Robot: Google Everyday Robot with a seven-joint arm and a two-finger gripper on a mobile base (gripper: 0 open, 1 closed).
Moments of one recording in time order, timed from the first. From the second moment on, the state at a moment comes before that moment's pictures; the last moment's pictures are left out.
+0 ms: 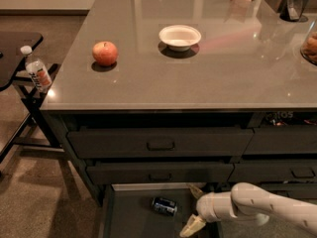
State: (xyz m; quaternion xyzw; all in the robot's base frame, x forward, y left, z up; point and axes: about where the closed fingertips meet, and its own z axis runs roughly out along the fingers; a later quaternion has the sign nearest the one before) arm 0.431 -0.111 0.390 -0.58 0.70 0.23 0.34
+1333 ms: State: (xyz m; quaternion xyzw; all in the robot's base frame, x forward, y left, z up) arm 0.457 -0.077 0.284 -0.60 0.66 0.30 0.34
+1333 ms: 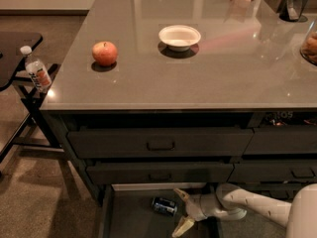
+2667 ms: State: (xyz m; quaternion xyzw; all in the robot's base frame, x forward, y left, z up) arm 0.488 -0.047 0.181 -0.57 0.67 0.27 0.40
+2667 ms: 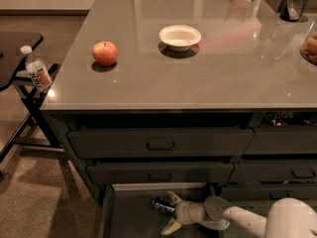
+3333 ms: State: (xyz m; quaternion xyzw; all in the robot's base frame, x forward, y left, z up) arm 0.504 -0.038 0.155 -0.57 0.68 0.25 0.39
